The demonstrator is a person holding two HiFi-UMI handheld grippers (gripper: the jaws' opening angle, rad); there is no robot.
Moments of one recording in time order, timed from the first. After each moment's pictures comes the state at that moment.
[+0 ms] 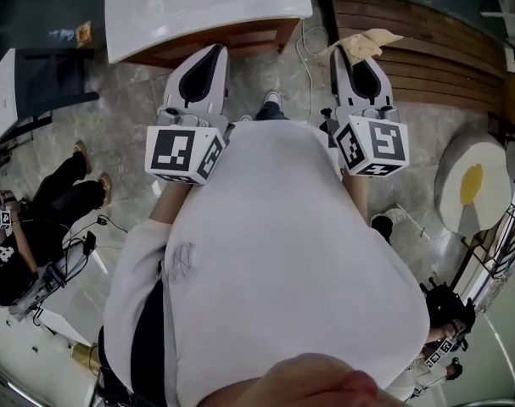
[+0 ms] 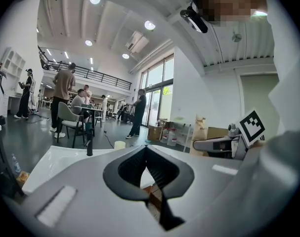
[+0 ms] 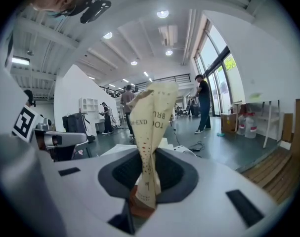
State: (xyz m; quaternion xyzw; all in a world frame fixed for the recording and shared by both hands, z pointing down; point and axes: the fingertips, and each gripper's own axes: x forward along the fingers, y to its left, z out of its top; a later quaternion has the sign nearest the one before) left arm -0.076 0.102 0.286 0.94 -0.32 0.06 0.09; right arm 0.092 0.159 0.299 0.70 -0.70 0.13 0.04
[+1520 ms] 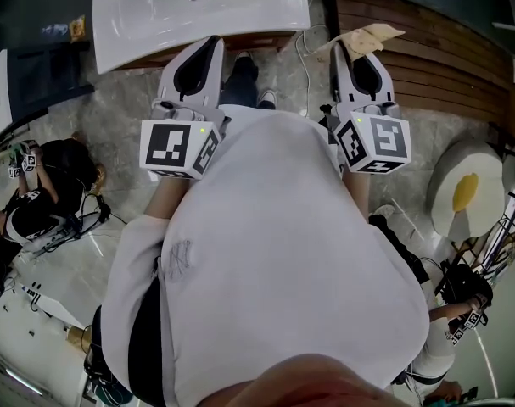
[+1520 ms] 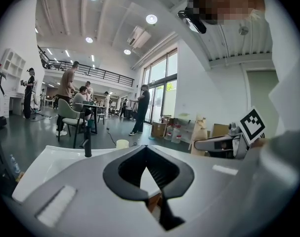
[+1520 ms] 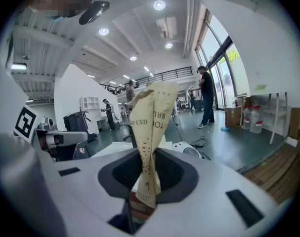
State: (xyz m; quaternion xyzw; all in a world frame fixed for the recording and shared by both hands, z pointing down) left arm -0.028 0.033 0.311 0.93 -0.33 0.08 0.09; right arm 0.141 0.089 0.330 0.68 -0.72 0.16 0.05
